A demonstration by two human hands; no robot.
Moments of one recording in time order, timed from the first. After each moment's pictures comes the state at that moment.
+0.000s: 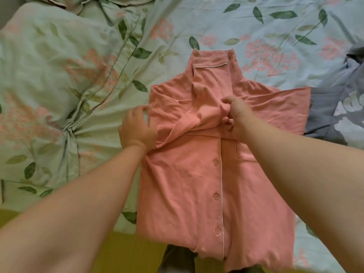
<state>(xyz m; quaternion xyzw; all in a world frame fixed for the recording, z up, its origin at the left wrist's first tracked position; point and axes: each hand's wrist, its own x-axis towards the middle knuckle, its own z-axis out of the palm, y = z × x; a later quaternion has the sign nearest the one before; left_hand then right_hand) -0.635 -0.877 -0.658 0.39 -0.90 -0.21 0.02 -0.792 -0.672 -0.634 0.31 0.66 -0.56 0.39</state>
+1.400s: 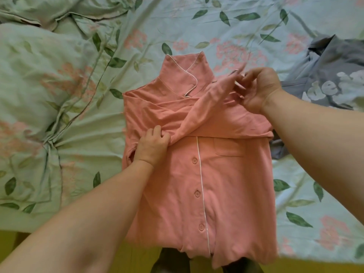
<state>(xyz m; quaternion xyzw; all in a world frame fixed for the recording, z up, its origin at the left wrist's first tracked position) -0.639 -0.803 -0.707 0.02 -1.00 0.01 0.03 -0.859 -0.577 -0.595 0.24 0.55 -0.72 0.35</state>
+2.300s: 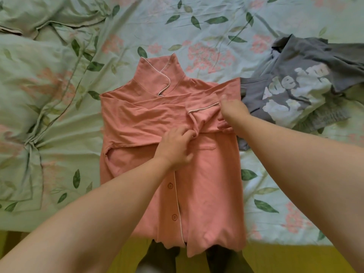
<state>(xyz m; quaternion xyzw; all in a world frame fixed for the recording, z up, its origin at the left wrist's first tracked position) -0.672 -0.666 -0.665 -0.02 -0.98 -0.18 -0.11 -0.815 -0.515 -0.617 0.16 0.83 -0.42 0.33</state>
